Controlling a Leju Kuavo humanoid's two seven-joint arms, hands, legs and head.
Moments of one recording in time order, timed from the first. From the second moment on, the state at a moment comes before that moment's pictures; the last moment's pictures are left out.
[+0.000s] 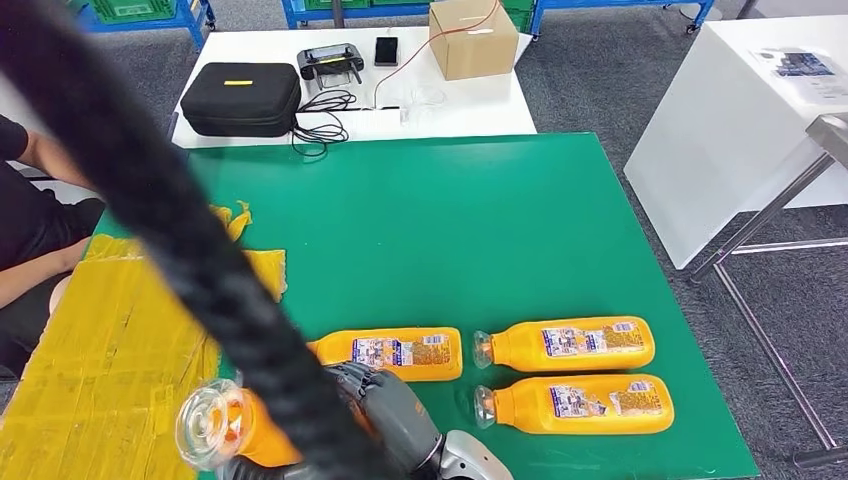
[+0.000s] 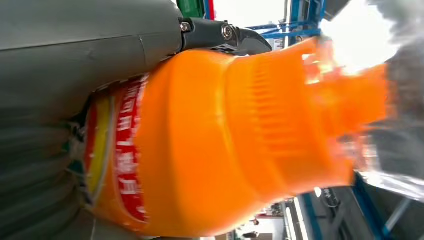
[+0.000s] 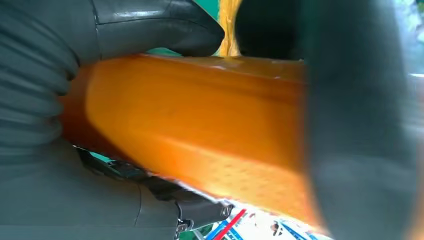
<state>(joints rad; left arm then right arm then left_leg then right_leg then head) 0.28 -0.15 -0.41 -1.78 -0.14 -0.14 -0.70 0.07 0.03 0.78 -1.67 0.64 -0.13 -0.22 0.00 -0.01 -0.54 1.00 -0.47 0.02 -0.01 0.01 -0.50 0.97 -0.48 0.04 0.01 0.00</state>
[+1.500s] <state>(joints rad) 0.24 -0.17 -0.18 -1.74 -0.97 0.29 -0.51 0.09 0.05 0.71 -1.61 0.74 -0.19 -0.14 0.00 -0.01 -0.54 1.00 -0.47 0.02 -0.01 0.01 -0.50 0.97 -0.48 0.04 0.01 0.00</state>
